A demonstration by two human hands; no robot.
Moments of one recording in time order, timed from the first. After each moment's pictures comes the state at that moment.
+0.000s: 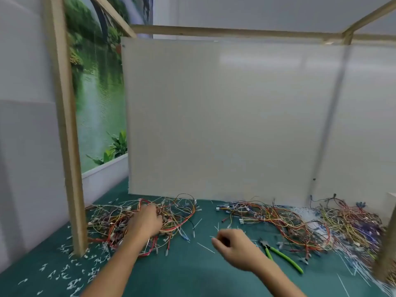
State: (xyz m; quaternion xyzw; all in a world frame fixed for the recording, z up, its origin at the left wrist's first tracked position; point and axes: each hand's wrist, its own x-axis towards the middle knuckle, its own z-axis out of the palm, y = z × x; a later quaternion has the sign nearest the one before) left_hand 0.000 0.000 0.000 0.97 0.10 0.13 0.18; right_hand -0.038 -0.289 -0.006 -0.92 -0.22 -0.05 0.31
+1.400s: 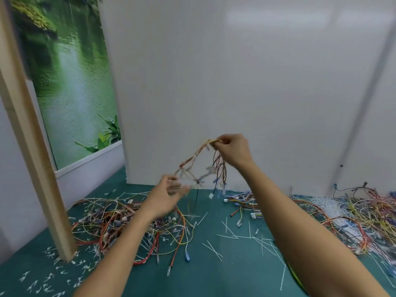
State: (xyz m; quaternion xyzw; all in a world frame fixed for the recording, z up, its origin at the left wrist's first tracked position) left_hand 0.078 -0.011 0.018 0.87 -0.05 0.10 0.48; right_hand 0.147 -0.243 0.138 -0.83 -0.16 -0.23 0.49
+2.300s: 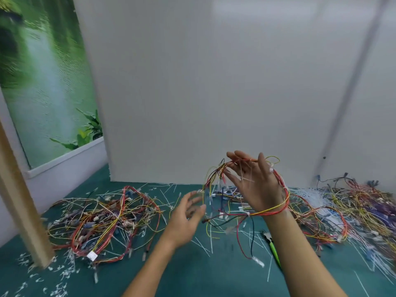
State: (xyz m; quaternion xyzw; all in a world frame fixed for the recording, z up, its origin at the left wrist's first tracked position) left_hand 0.045 -0.109 -0.032 0.75 -0.13 0.09 0.64; right_hand 0.074 -0.320 0.066 -0.41 -0.23 0.04 0.88
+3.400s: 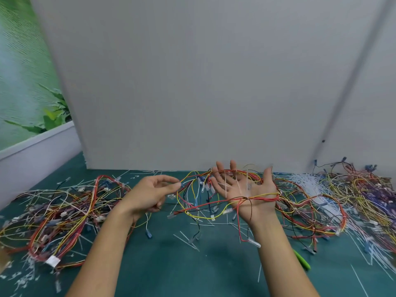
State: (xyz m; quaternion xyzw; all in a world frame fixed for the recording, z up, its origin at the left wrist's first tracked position) left_hand 0.095 -0.076 0.007 0.76 -0.02 -0.06 0.65; right_hand 0.114 -0.342 -0.007 -0.15 -0.05 0.19 0.97
